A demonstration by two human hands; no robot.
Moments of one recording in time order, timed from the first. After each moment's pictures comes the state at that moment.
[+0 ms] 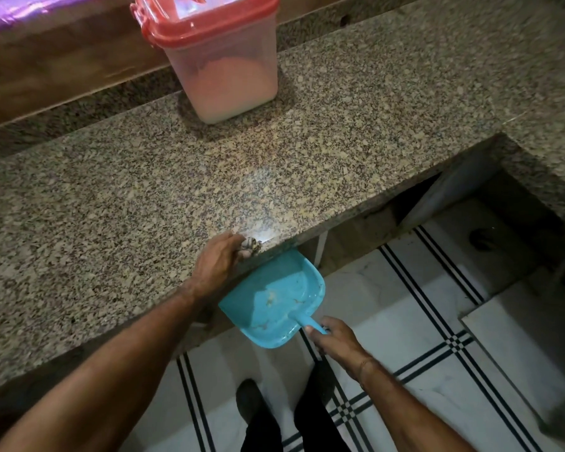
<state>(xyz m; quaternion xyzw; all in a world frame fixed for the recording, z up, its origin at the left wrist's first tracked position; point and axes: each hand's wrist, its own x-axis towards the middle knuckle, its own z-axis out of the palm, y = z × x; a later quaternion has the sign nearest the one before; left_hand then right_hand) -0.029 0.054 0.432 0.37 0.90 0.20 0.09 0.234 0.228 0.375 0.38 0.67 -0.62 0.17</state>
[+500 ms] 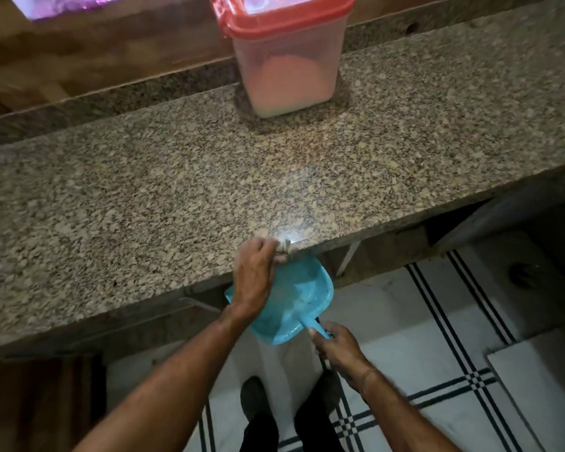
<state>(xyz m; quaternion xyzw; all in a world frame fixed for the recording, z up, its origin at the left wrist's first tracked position) 0.033 0.048 0.434 0.23 0.94 0.26 -0.02 0.211 0.192 0.373 0.34 0.67 -0.63 0.19</state>
